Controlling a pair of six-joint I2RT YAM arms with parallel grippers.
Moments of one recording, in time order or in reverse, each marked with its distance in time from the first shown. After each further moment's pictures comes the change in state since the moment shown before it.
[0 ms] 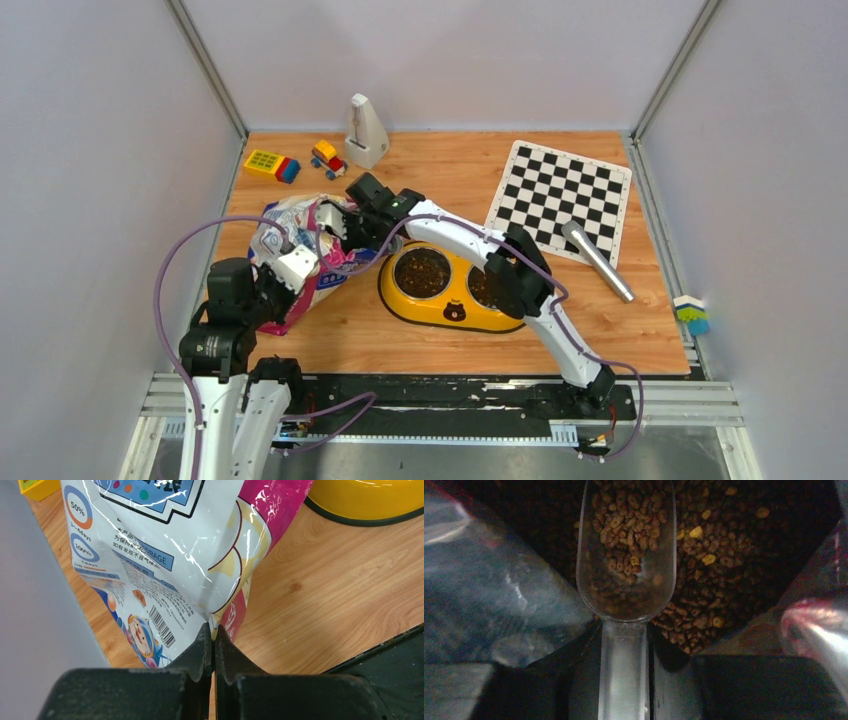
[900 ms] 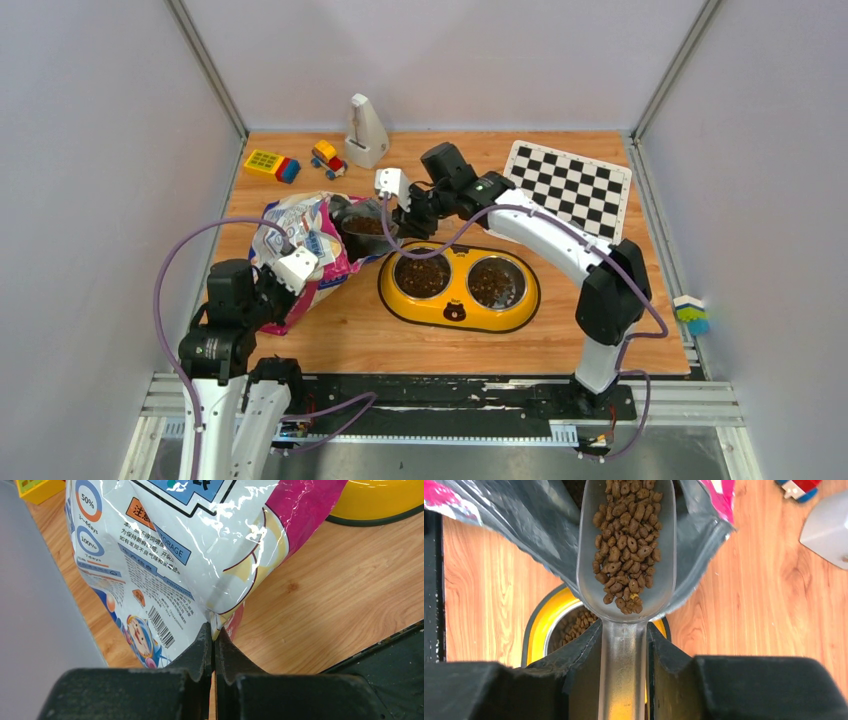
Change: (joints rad) left arm -0.001 -0.009 0.000 -0.006 0.009 0.000; right arm -0.149 -0.565 -0.500 0.062 0.043 0.023
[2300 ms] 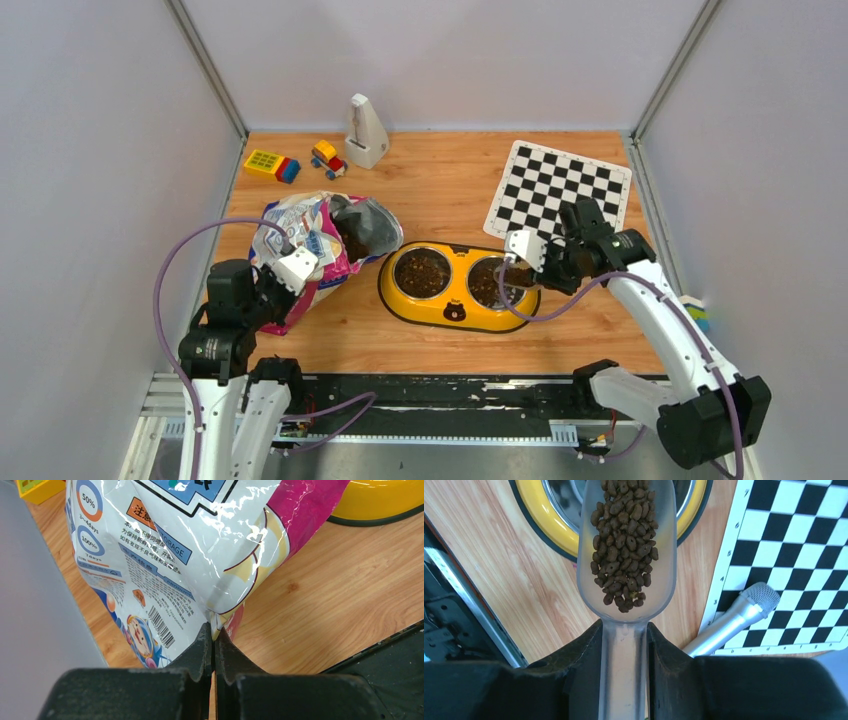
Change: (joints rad) left arm 0.000 -0.001 0.000 0.000 0.000 0.000; right arm -0.450 -0.763 -0.642 -0.500 0.246 -0.412
